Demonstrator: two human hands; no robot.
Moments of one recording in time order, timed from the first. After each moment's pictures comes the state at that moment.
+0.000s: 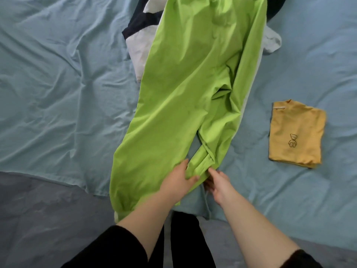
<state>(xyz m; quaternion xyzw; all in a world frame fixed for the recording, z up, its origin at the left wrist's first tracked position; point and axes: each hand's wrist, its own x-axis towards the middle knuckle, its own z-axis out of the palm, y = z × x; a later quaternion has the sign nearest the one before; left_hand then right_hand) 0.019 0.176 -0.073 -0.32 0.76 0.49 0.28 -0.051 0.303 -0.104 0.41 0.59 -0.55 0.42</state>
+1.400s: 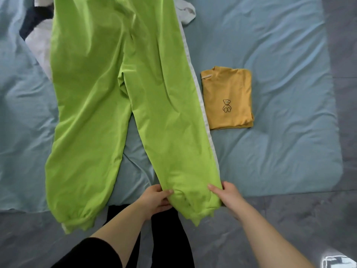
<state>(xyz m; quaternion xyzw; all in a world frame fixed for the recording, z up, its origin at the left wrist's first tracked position) 0.037 0.300 -0.091 -0.50 0.40 0.66 0.39 -0.030 0.536 -0.097 0.25 0.74 -0.42 0.46</state>
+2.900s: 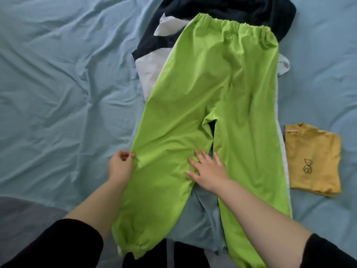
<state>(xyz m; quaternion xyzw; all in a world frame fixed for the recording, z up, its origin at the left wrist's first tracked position) 0.018 -0.009 -0.115 -0.61 0.65 0.46 0.02 -0.121 0.214 -0.098 -0.37 0.84 0.05 0.39</state>
